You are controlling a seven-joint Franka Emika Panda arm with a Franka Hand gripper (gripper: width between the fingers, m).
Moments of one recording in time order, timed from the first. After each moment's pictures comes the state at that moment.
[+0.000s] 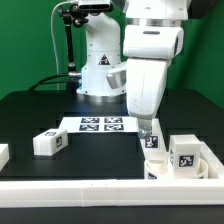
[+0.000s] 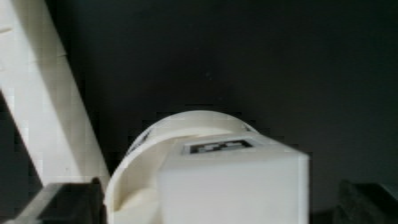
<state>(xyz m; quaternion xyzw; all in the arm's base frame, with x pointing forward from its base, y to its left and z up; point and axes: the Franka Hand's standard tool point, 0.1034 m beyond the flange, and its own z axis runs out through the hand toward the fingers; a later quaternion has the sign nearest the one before) 0.602 0.037 0.081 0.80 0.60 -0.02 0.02</state>
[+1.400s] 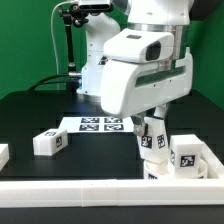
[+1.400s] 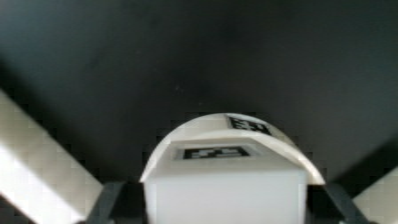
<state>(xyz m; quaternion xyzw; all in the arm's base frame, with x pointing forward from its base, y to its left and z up) 0.596 0.041 0.078 0.93 0.36 -0.02 0.01</state>
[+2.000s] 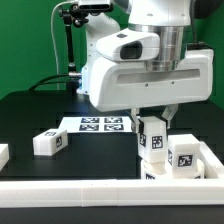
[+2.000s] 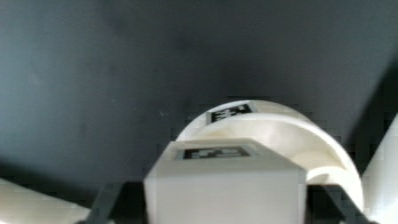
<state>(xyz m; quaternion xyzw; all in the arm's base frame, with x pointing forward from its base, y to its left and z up) 0.593 0.043 0.077 0.99 0.14 -0.03 0.01</state>
